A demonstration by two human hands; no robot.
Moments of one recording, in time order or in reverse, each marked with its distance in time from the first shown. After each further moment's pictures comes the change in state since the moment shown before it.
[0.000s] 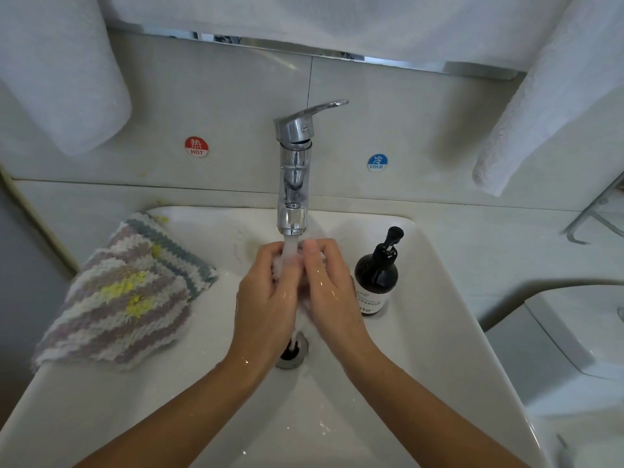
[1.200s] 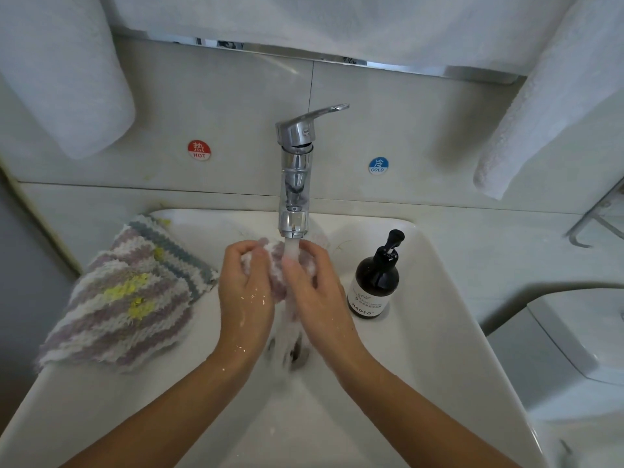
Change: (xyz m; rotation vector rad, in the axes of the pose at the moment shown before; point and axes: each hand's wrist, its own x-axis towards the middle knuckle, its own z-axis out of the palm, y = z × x) left_hand 0.015 -0.005 -0.008 -0.115 0.269 -0.056; right_hand -0.005 0.000 0.006 -0.013 -0.090 0.076
